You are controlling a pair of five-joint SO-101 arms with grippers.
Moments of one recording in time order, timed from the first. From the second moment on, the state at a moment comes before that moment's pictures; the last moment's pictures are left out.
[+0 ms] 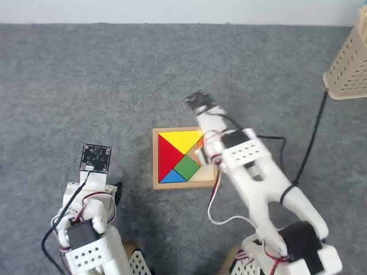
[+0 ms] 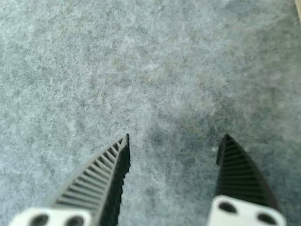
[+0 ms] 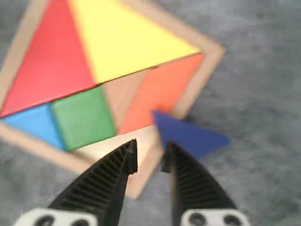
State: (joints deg) left arm -28.1 -103.4 97.1 73.3 -22.1; right arm -26.5 -13.6 40.1 53.0 5.9
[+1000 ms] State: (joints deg) left arm -28.1 -103.4 97.1 73.3 -22.1; right arm -30.0 -3.7 36.7 47.9 6.5
